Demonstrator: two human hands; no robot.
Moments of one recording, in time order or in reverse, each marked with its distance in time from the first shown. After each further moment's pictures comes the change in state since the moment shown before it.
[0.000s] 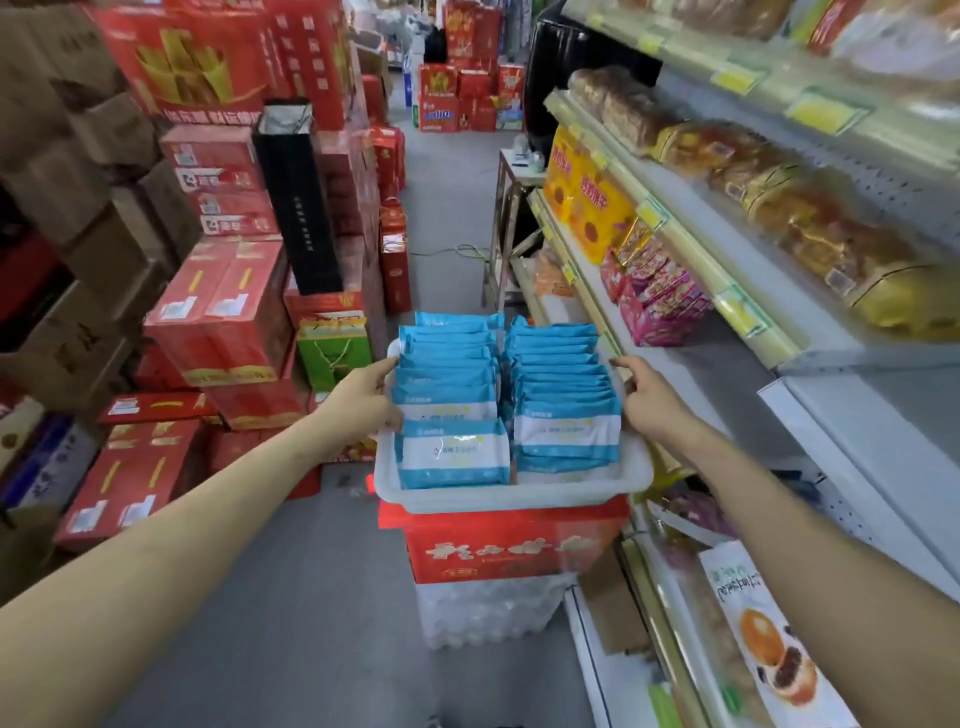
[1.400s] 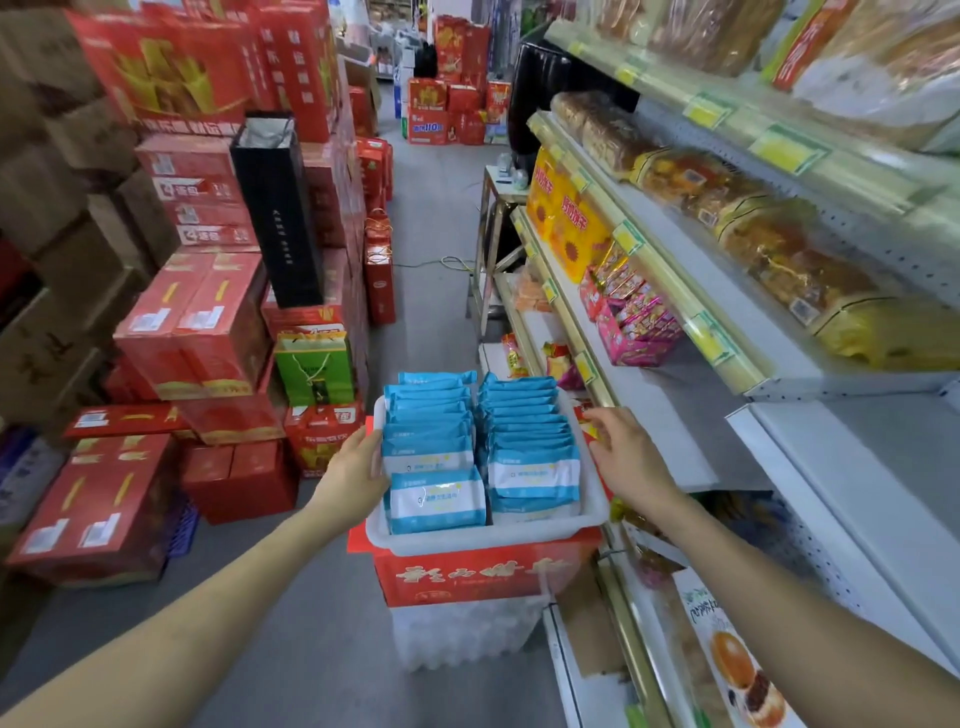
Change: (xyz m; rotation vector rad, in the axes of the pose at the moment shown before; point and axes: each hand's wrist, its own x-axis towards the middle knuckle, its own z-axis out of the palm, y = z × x) left_hand 0.003 -0.055 0.072 0.318 0.144 0.104; right_hand -0.015 0.042 0.006 -0.309 0.111 -0.252
